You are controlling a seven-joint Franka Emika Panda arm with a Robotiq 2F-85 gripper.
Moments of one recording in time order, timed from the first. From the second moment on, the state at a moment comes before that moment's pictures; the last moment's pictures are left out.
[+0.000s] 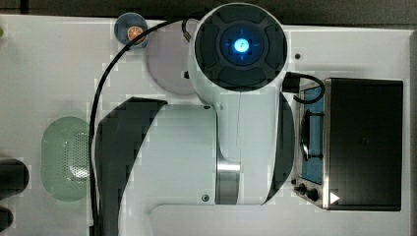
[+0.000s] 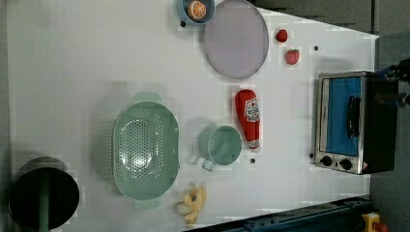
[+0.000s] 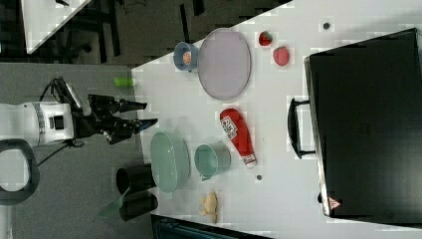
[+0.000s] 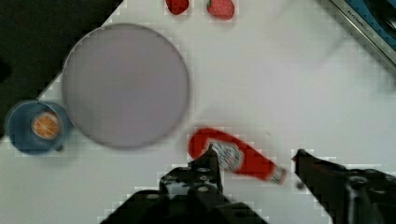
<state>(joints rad) -0.03 -0.02 0.02 -1.78 0.00 0.19 0.06</state>
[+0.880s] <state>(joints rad) -0.12 -0.17 0.12 -2.00 0.03 0.24 -0.25</state>
